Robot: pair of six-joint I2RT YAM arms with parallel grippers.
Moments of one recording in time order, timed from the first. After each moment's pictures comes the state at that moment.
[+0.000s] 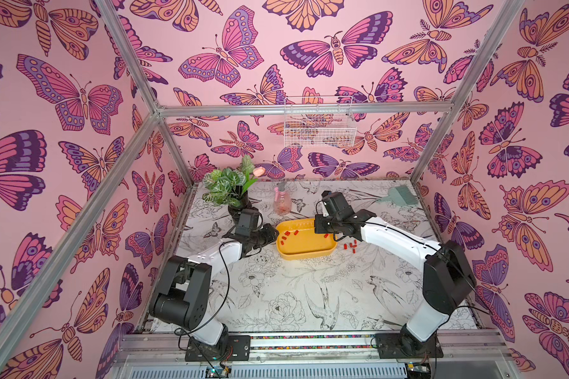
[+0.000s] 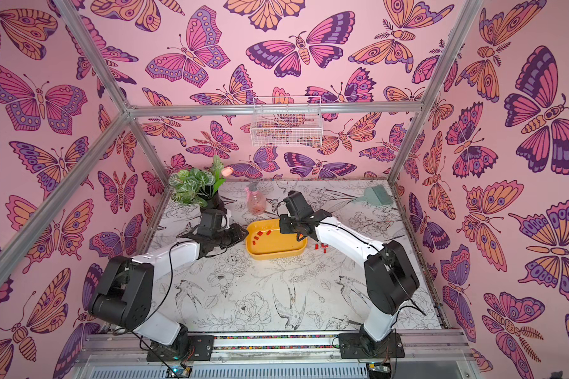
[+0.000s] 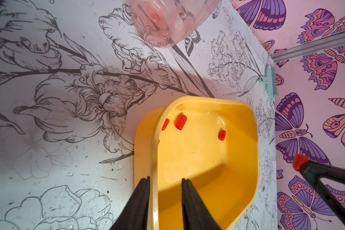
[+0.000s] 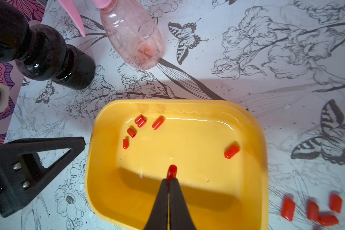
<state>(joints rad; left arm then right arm) -0.30 1.57 0.85 -0.05 0.33 -0.69 0.68 1.69 1.31 -0.45 0.01 0.49</state>
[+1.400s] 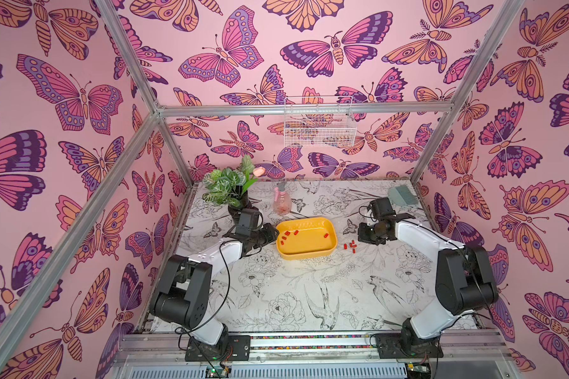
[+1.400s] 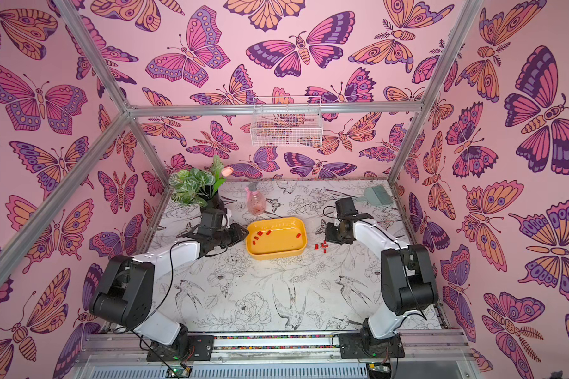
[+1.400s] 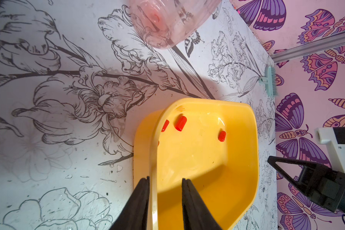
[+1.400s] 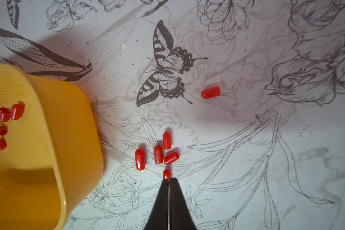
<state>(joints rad) -0.30 1.58 0.86 -0.05 0.33 -0.69 0.26 1.65 1.08 -0.59 -0.14 0.33</state>
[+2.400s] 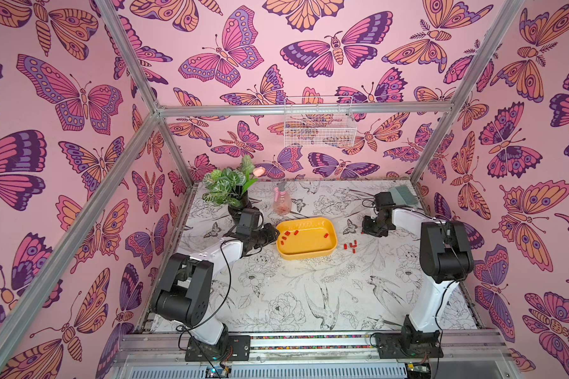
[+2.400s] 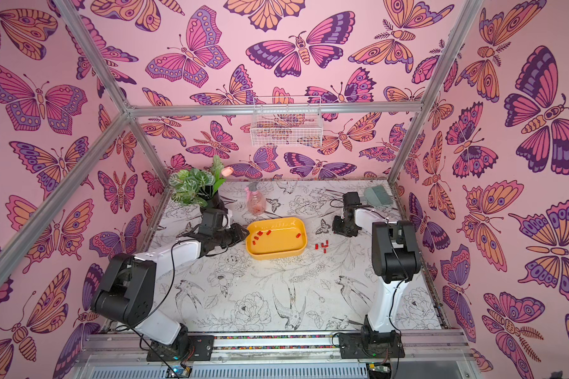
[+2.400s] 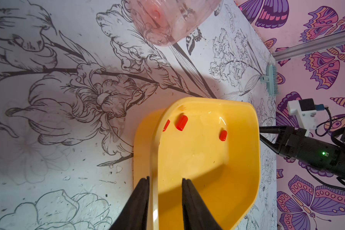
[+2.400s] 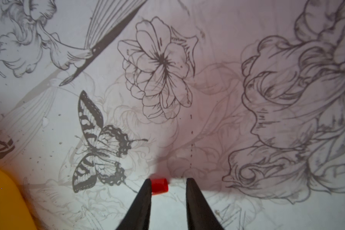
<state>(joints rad) -0.30 1.60 0.87 -0.05 0.34 -0.69 0.13 1.96 1.28 -0.53 -0.12 0.29</state>
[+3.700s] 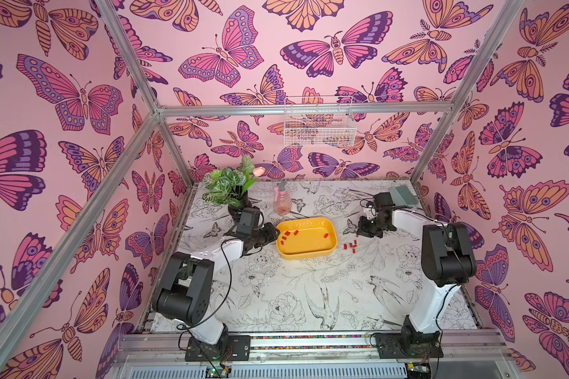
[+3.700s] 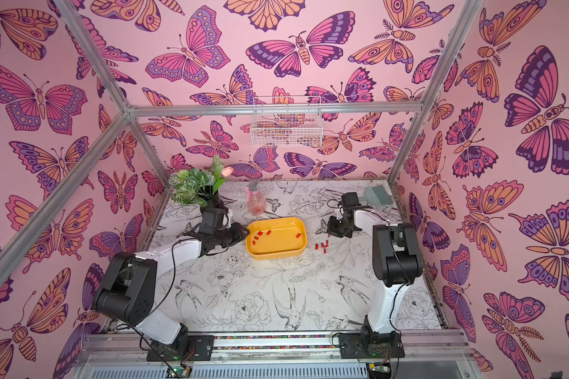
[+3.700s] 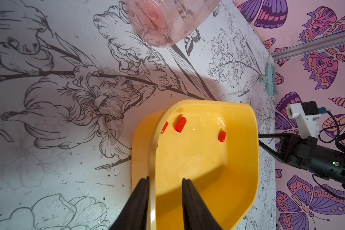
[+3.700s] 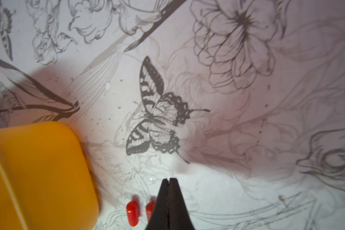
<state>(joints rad) -0.30 1.61 0.88 -0.05 0.34 -0.69 0.16 1.91 1.24 -0.55 -0.35 0.29</state>
